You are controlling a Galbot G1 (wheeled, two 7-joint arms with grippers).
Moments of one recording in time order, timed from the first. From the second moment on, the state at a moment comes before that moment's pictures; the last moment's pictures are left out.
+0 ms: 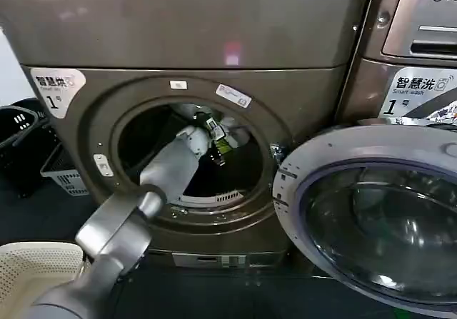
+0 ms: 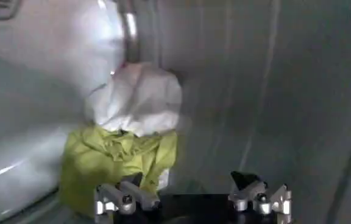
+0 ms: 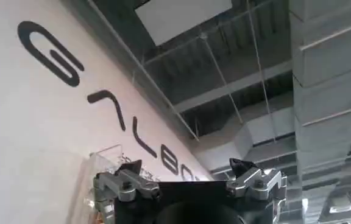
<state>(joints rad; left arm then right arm) -0.17 -1.56 0.23 -0.29 0.33 0.32 0.61 -1.93 1.04 2.62 2.18 1.15 -0.24 0.27</state>
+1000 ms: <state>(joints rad) -0.23 -1.56 0.48 -0.14 0.64 0.16 0.94 -1.91 1.04 2.59 2.20 1.15 -0.27 0.26</state>
